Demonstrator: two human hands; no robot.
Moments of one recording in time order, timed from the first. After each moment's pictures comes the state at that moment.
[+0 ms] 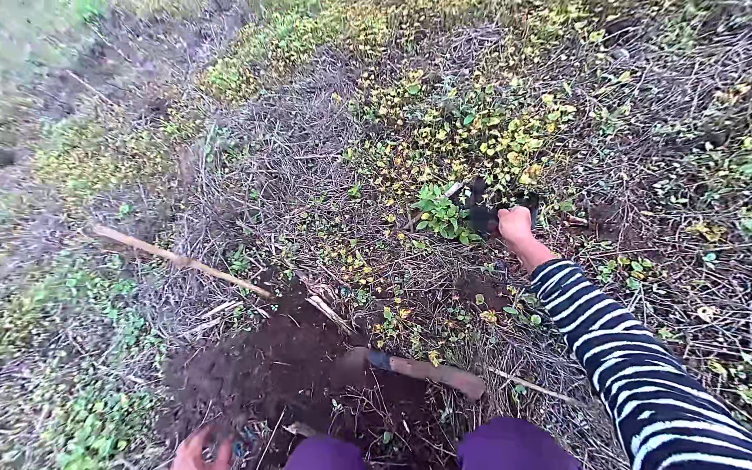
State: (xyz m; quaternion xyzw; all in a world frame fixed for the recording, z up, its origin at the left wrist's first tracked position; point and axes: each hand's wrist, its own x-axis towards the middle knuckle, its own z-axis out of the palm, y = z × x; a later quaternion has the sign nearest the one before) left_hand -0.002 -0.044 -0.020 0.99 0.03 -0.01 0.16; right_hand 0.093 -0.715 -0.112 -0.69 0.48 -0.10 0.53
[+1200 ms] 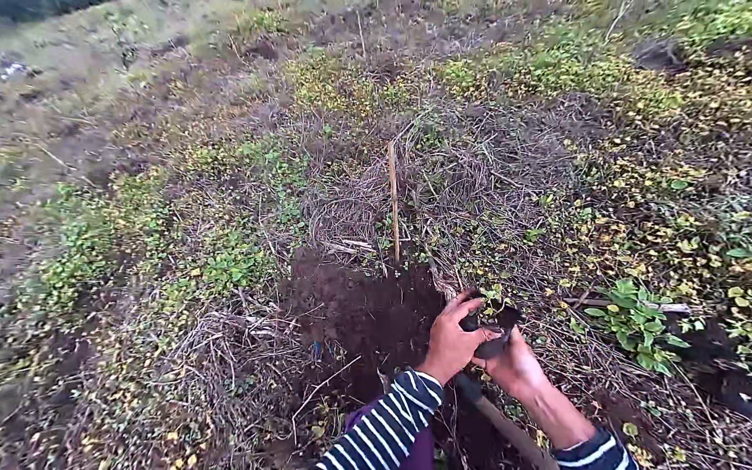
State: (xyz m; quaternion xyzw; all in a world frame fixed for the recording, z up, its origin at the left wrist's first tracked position) left_hand 0.069 -0.208 -0.022 0.74 -0.07 0.04 0.67; right_hand 0.068 -0.344 -0.045 -0.43 0.24 0.17 0.85
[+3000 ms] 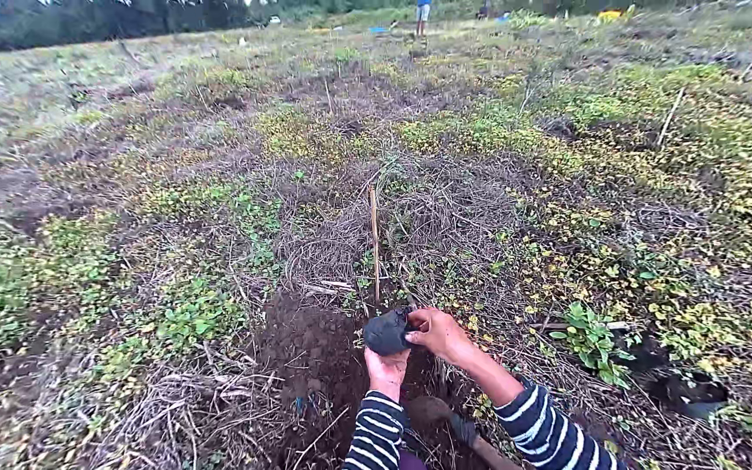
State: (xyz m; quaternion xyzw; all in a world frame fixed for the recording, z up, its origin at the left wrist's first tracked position) left_hand 0.116 -0.136 -0.075 0.09 0.29 0.02 0.95; right_hand 0.139 -0.257 0.029 -0.91 -0.12 0.17 0.36
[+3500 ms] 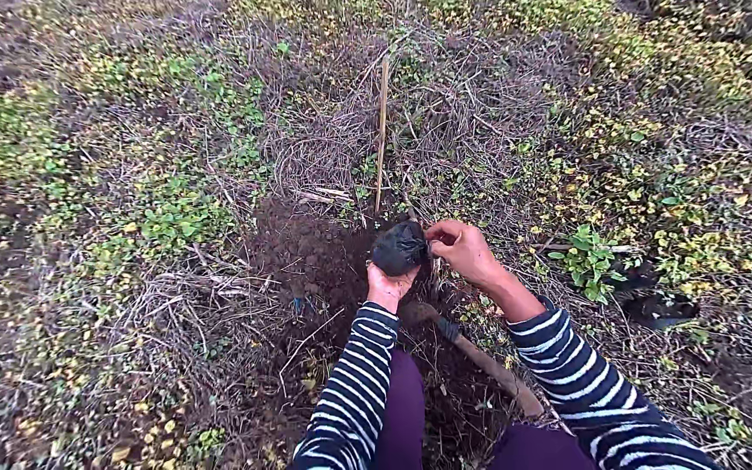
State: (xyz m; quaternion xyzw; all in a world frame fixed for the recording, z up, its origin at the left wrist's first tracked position) left_hand 0.104 -0.134 -0.067 0.04 0.35 -0.08 0.93; right_hand 0.123 -0.280 0.017 -0.90 -0.19 0.03 0.39
